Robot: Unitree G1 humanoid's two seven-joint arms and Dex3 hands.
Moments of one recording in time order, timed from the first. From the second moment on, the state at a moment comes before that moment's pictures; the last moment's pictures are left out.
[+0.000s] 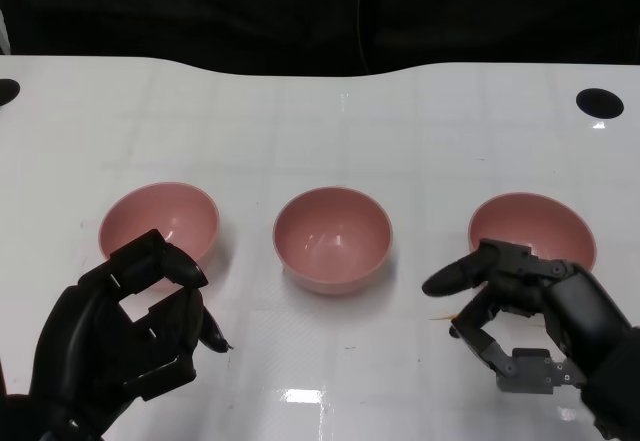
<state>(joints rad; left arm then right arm) 0.18 0.08 0.13 -0.39 -0.52 0.38 -0.20 0.09 -0.17 0.10 -0.17 -0.13 -0.12 0.21</state>
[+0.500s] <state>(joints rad) 0.18 0.08 0.13 -0.39 -0.52 0.37 -0.20 0.06 -0.30 0.12 -0.30 -0.61 -0.03 0.14</state>
